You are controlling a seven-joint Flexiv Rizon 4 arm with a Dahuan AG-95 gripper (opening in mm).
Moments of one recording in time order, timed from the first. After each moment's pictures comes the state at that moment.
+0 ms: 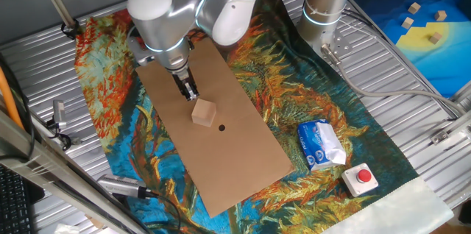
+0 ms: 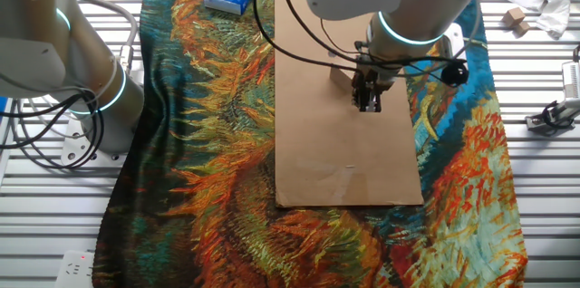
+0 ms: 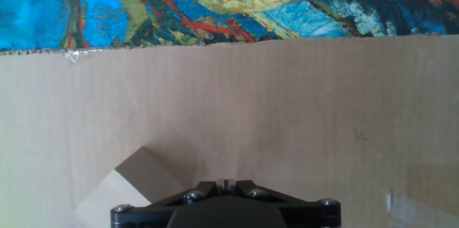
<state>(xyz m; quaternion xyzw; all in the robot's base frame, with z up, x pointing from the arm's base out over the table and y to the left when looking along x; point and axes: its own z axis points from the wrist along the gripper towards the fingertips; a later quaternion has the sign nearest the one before) 0.500 0.029 0.031 0.01 -1.00 -0.03 0.05</state>
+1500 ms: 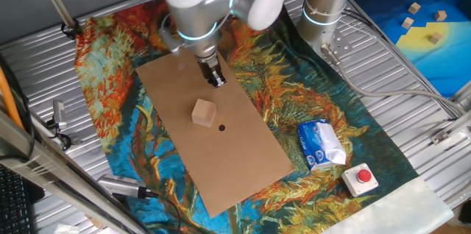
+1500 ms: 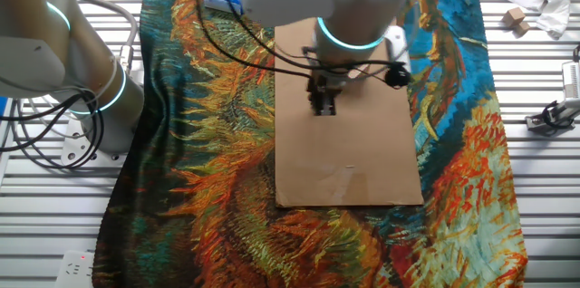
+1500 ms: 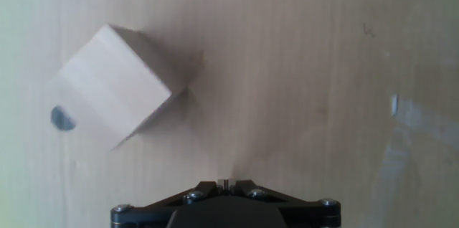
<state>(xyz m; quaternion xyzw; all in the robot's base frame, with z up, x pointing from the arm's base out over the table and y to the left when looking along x) 0.425 0.021 0.014 0.03 -1.00 -0.03 0.05</state>
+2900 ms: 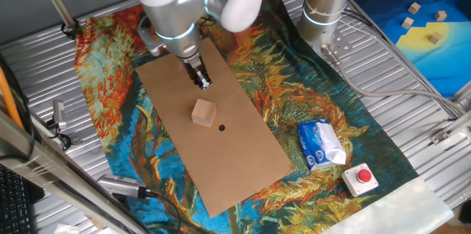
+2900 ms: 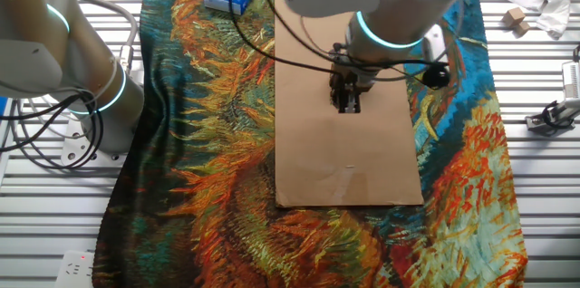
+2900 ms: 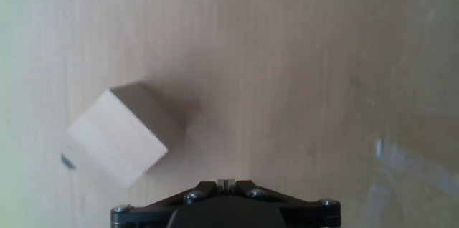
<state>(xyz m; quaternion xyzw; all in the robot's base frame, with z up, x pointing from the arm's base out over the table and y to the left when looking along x) 0.459 0.026 0.042 0.03 -1.00 -0.04 0.08</state>
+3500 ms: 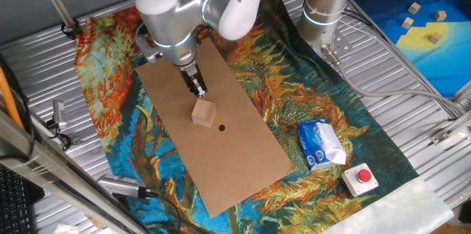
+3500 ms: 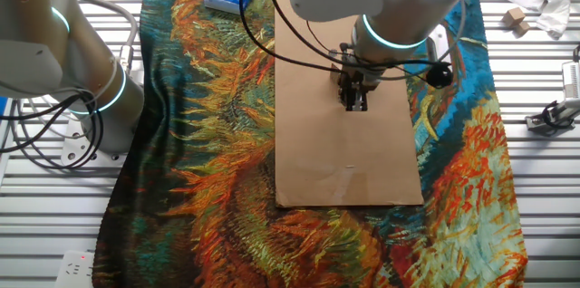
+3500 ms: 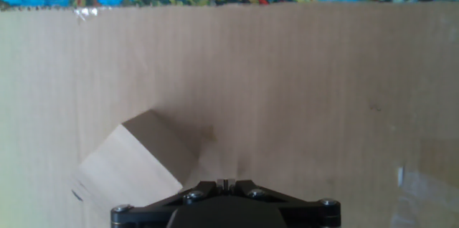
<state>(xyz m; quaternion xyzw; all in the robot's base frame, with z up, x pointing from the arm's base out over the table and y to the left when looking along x) 0.474 0.033 0.036 0.02 -1.00 -0.04 0.06</state>
